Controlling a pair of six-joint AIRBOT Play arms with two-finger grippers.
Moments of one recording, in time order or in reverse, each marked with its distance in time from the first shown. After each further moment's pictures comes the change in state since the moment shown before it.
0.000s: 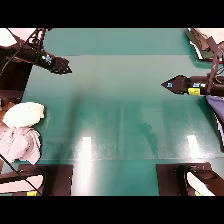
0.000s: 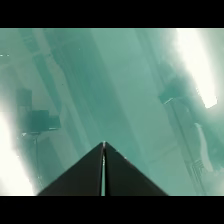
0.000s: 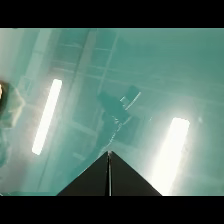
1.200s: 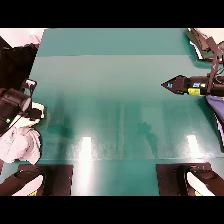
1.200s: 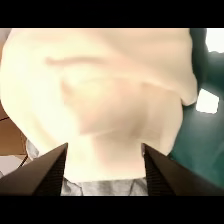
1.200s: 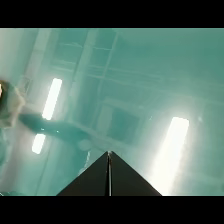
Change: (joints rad) left arm 0.003 0.361 -0.859 1.042 0.116 -0.488; right arm 0.000 0.000 0.000 -0.002 0.002 0.000
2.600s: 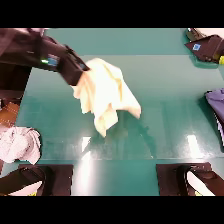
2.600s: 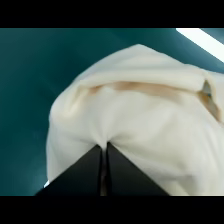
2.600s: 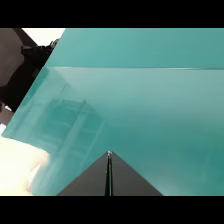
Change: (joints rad) left arm -0.414 -0.189 0.979 -0.878 -0.146 0.577; right arm -0.051 -0.017 0.330 0.009 -0.057 0.000
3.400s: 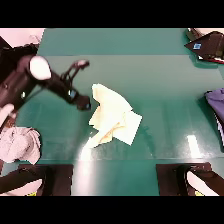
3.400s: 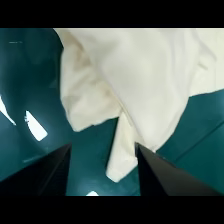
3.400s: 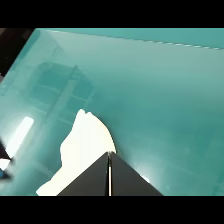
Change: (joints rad) left arm 0.150 0.006 -0.574 -0.166 0.014 -0.132; right arm -0.002 -0.077 0.138 -0.077 0.164 0.000
